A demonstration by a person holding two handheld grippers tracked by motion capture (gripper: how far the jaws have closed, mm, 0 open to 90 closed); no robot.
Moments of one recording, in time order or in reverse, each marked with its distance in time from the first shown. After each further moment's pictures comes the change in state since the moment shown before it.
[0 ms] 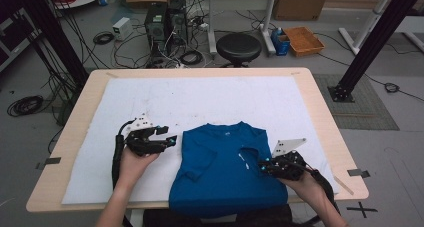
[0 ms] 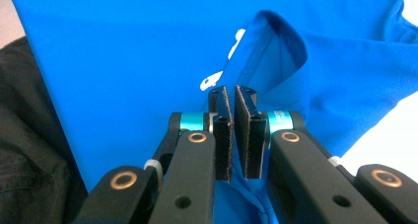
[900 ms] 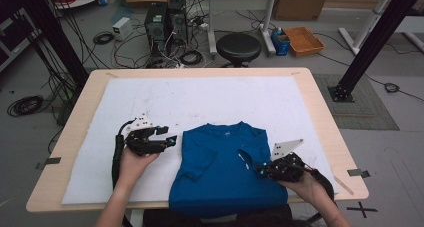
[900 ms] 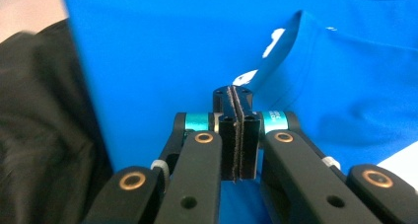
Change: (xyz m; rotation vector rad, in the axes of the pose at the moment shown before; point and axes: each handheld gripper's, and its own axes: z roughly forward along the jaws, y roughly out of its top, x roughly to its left) left arm 0.001 0.000 0.000 0.002 -0.004 -0.002; right arm 0.004 0.002 0.000 0.021 0.102 -0.062
